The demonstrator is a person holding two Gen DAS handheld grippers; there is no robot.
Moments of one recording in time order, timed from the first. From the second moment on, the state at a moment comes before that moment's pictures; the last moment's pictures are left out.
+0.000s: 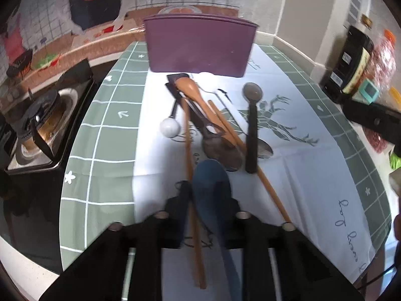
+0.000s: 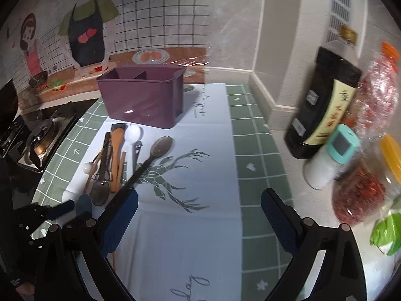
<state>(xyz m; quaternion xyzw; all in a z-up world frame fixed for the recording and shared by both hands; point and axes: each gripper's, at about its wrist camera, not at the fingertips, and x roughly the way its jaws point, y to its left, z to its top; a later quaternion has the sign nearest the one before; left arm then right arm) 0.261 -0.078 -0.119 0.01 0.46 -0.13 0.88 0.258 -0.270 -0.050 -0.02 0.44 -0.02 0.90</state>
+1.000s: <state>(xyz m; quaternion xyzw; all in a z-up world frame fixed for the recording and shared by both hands) 0.241 0.033 -0.089 -0.07 0.43 -0.10 0.90 0.263 -0.130 -0.118 -0.03 0.54 0.16 0.83</state>
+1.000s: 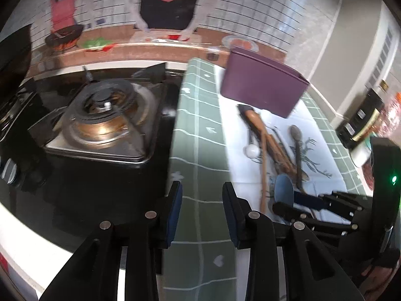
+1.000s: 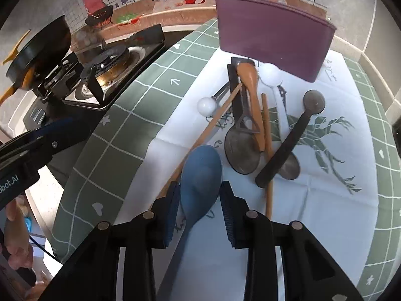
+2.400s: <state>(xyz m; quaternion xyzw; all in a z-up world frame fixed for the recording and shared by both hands) 0.292 -0.012 -0.070 -0.07 0.41 -0.16 0.90 0.261 -0.211 -0.066 0.01 0.47 0.09 0.88</state>
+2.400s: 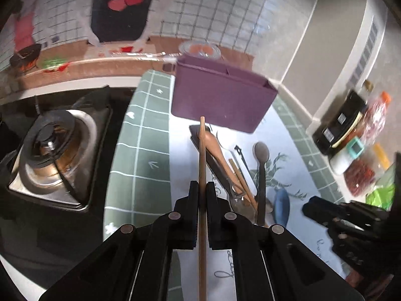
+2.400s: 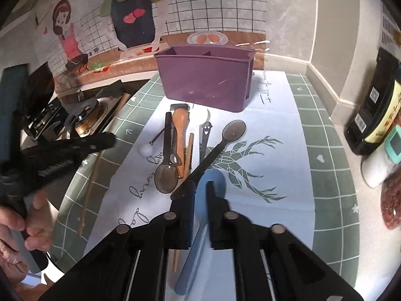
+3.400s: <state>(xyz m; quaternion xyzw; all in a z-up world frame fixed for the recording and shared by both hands) 0.305 -0.007 0.091 -0.10 0.19 -0.19 0.96 0.294 -0.225 0.063 0.00 0.31 0.07 0.95</state>
